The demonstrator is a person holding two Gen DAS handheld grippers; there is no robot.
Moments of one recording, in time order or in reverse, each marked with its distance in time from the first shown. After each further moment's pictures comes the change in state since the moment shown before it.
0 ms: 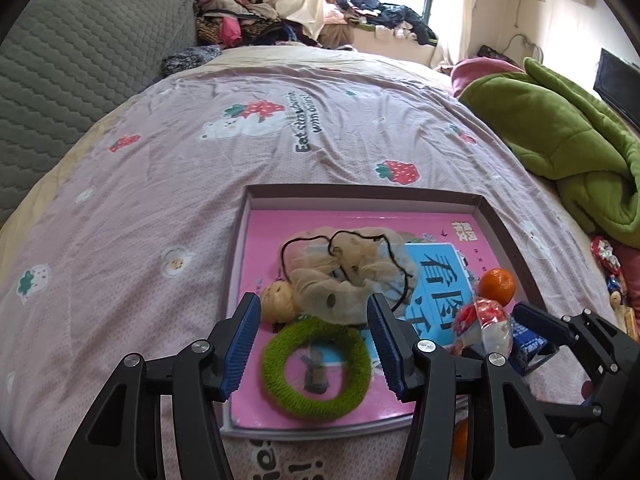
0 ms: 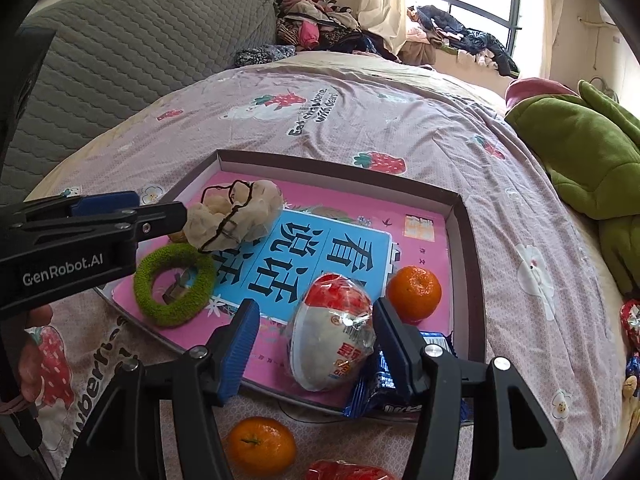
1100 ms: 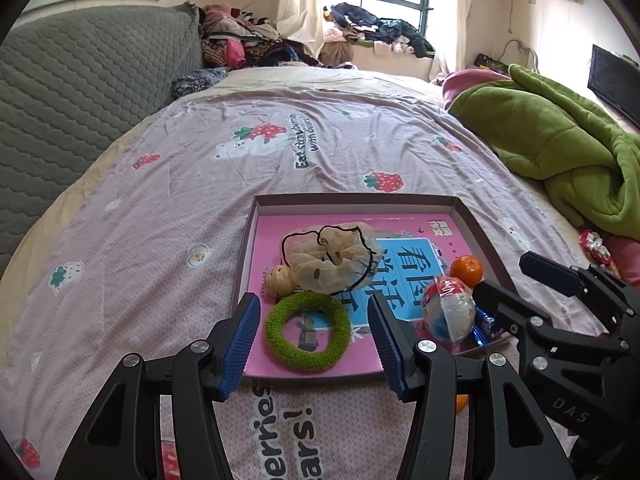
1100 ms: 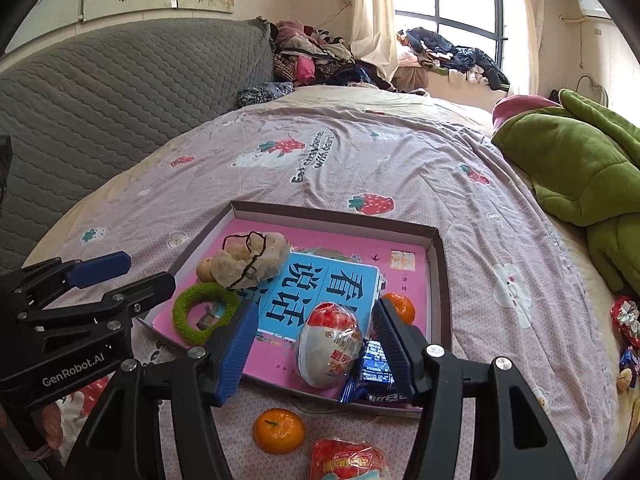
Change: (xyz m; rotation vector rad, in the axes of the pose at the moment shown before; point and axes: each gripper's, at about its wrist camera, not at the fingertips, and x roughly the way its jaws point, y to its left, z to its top) left arm -0.066 -0.017 -0.023 0.028 -0.072 0.031; right arm -0.063 -0.010 0.008 0.053 -0.122 0.038
